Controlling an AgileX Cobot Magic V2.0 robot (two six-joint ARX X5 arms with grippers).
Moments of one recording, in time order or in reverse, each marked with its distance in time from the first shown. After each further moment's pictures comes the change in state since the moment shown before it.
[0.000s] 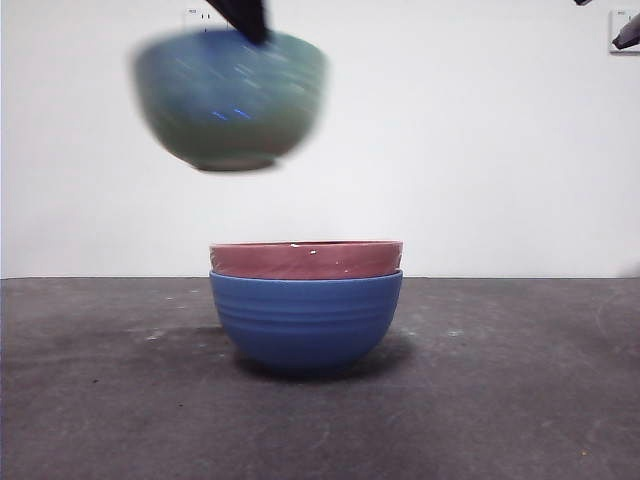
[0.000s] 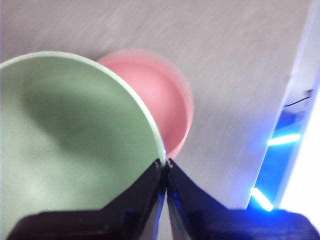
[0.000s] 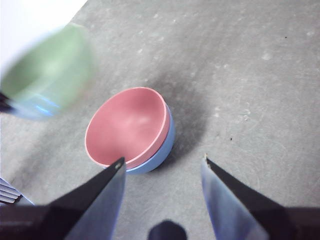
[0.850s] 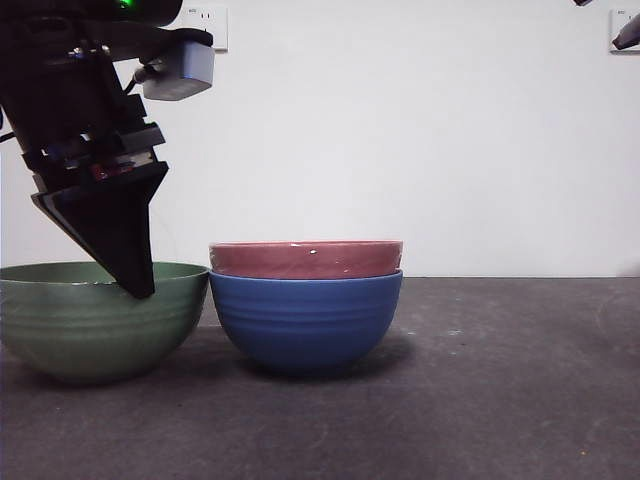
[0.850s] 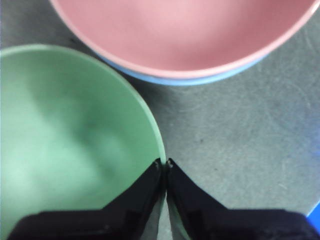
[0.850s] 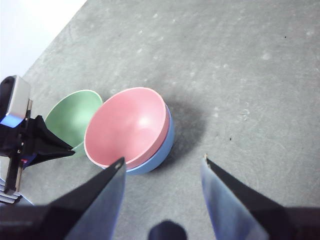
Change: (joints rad) left arm 0.114 -0.122 -0.739 0.552 -0.043 -0.183; right arm 0.000 0.001 0.000 0.000 0.000 0.000
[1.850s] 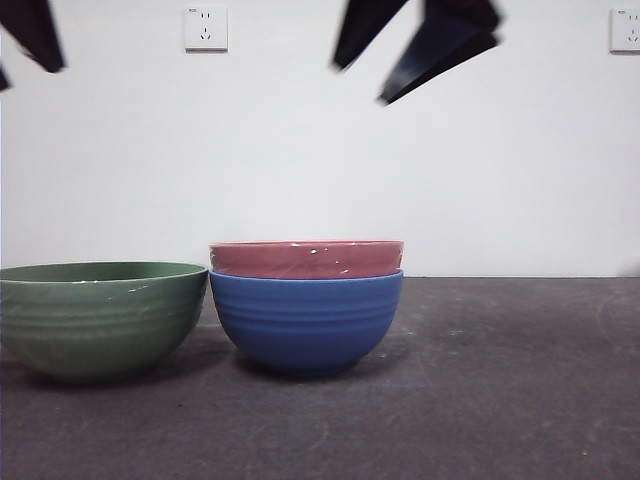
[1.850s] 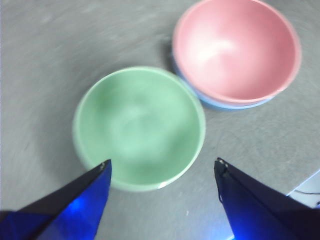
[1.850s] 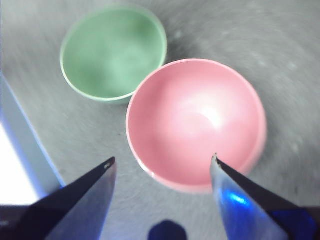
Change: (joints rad) left arm 0.203 -0.424 0.129 -0.302 0.060 -0.165; right arm 0.578 0.626 0.459 -0.145 0.316 -0.238
